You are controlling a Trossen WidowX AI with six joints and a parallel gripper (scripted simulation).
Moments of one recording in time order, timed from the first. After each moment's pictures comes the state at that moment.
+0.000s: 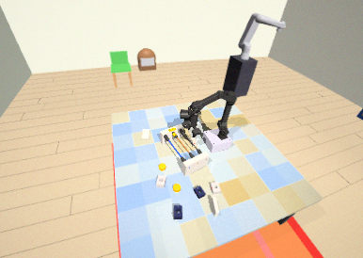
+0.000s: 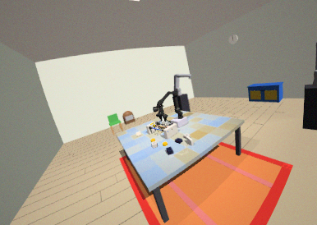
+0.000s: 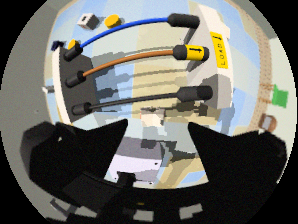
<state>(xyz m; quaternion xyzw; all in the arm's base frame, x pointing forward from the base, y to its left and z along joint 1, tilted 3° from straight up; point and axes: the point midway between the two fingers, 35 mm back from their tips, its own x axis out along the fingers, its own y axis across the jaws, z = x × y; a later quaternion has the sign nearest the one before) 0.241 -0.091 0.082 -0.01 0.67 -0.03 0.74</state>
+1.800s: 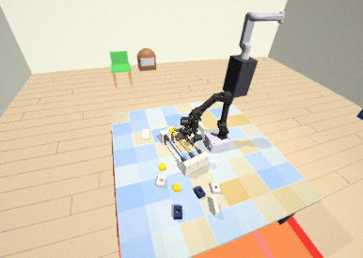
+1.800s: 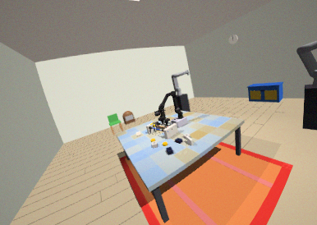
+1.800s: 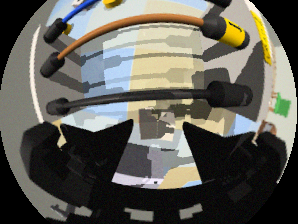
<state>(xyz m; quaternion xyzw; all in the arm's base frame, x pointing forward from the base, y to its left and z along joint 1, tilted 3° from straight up) 0.235 -0.087 0.021 -0.03 0.68 -0.01 0.73</state>
